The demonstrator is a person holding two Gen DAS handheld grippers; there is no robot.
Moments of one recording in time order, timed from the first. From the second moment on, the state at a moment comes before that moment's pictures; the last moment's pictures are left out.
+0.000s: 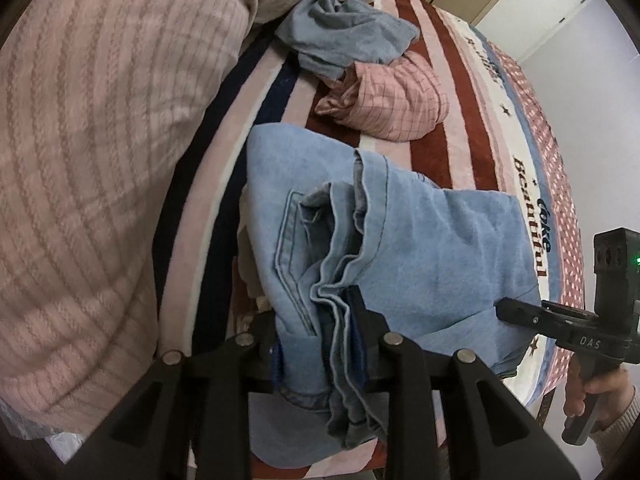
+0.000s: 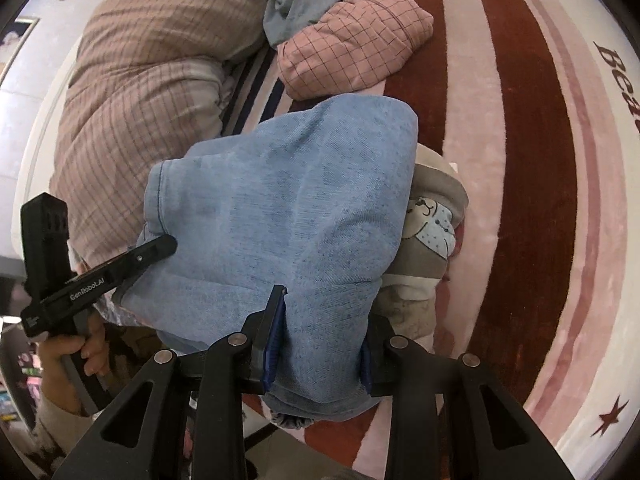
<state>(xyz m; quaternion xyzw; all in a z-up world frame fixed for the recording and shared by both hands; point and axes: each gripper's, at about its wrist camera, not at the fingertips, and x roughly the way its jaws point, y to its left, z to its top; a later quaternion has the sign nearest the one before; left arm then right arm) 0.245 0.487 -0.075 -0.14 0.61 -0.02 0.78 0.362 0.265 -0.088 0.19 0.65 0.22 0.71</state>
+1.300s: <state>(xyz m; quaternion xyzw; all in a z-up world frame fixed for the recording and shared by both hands) 0.208 0.409 0.018 -0.08 0.41 0.12 0.90 0.323 0.202 -0.018 0.07 0.54 0.26 0.80</state>
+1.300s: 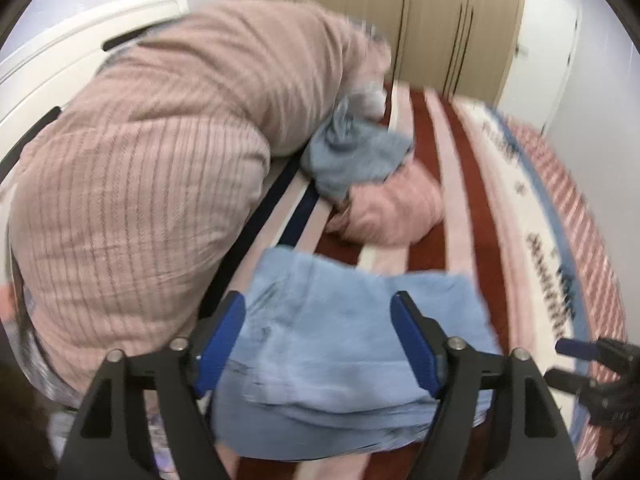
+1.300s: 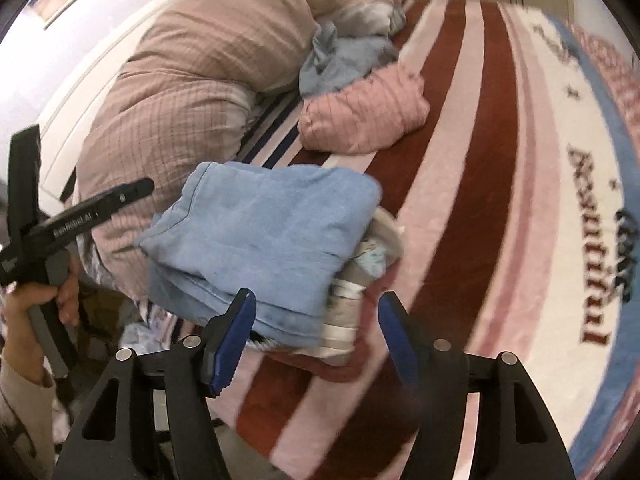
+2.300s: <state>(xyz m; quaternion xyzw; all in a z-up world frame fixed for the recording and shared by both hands) 0.111 0.246 -0.024 -0.01 0.14 0.03 0.99 0.194 0.064 -0.039 -0.02 0.21 0.16 0.96</state>
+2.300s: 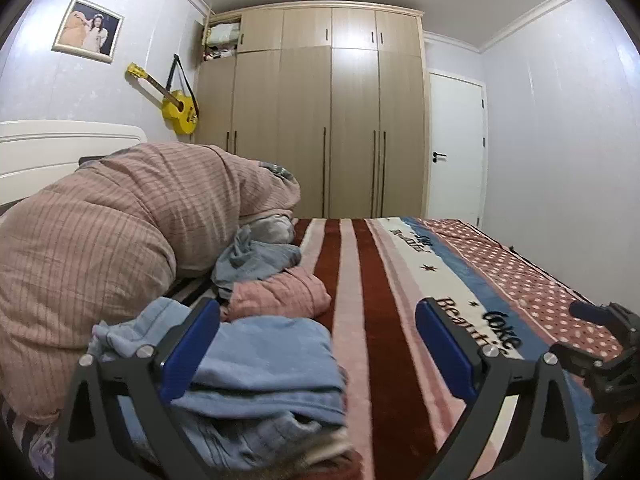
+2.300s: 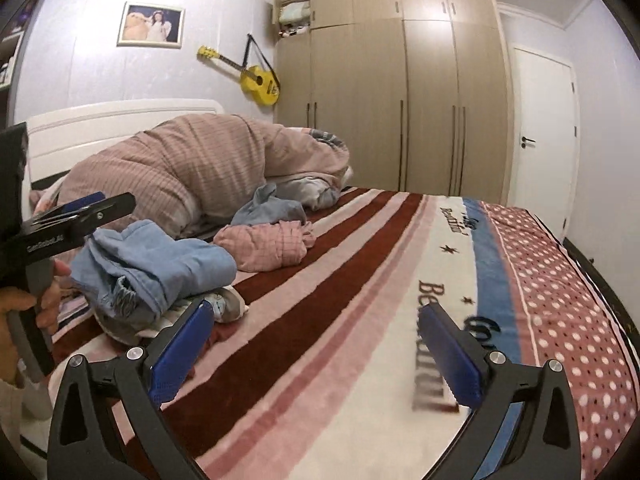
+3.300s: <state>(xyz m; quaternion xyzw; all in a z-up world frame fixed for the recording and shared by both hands) 0.048 0.192 -0.007 -0.03 0.13 -0.01 0.99 0.114 0.007 -0.031 0.04 0.22 0.11 0.97</state>
